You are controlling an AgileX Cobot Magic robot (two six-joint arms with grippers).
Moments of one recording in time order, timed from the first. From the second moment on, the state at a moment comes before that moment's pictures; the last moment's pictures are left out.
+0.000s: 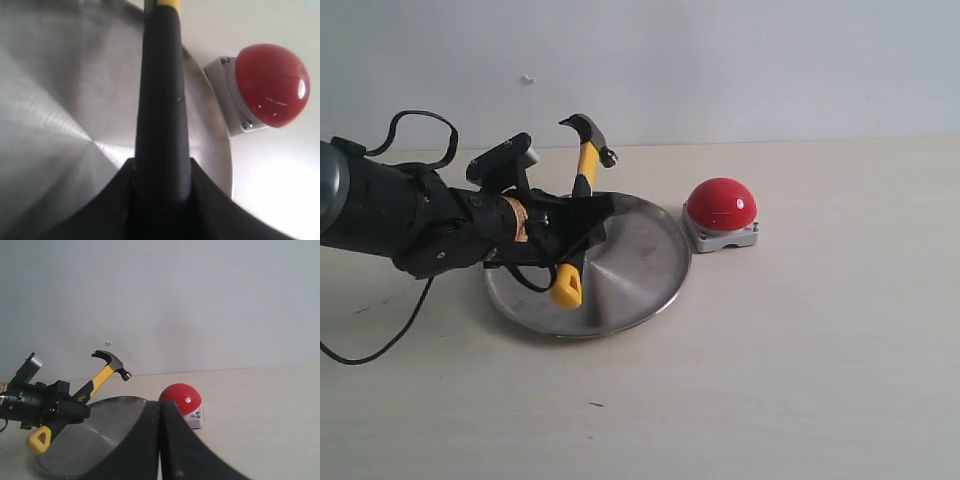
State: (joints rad) left arm -0.56 1.97 -1.03 0.49 -0.19 -1.17; right arm 0.28 0.01 0.00 0.66 0.11 -0.42
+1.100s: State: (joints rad) left arm -0.56 2.13 -1.09 0.43 -0.24 -1.17; right arm 0.28 0.01 0.00 0.66 0.11 -0.41
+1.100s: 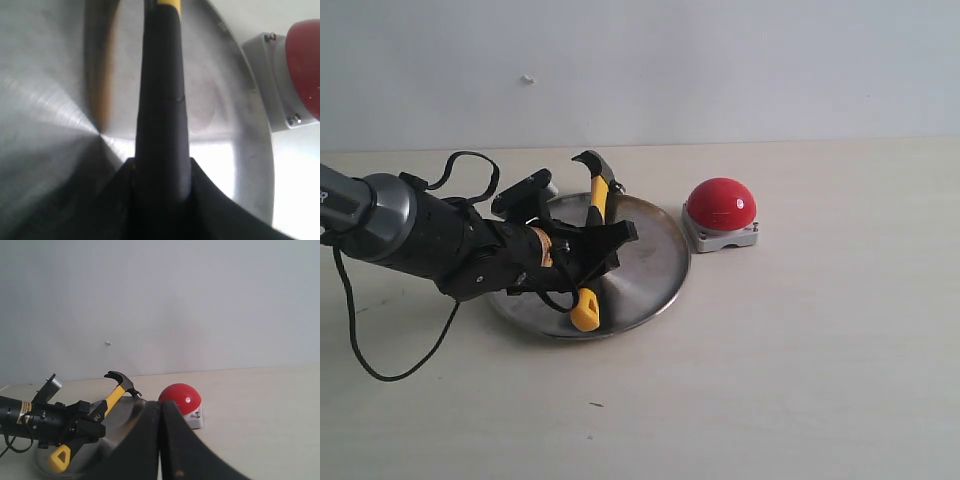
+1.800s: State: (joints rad) left arm -0.56 2.13 -1.10 0.43 -0.29 -1.17; right arm 0.28 0.01 0.00 0.66 0.11 -0.41
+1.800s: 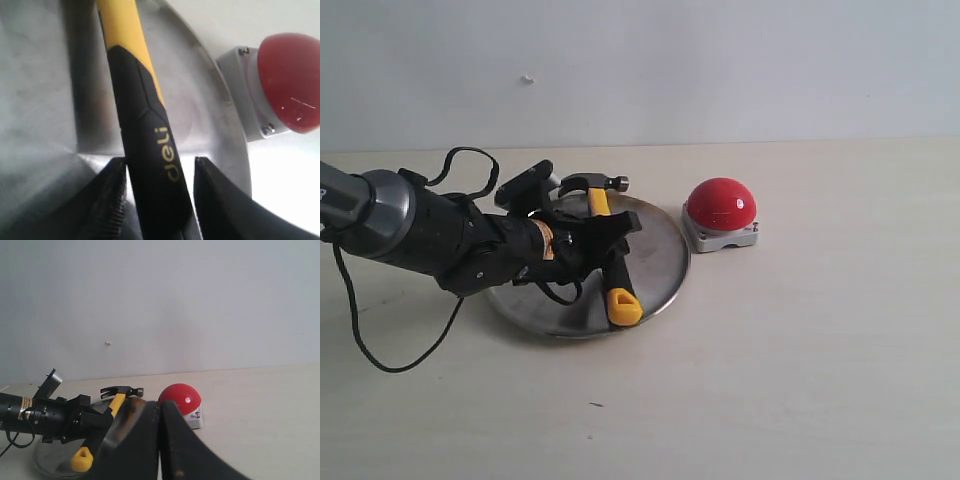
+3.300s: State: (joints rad) left arm -0.60 0.92 -0.31 1.01 -0.87 -1.13; right arm 0.28 0.01 0.00 0.66 0.11 -0.41
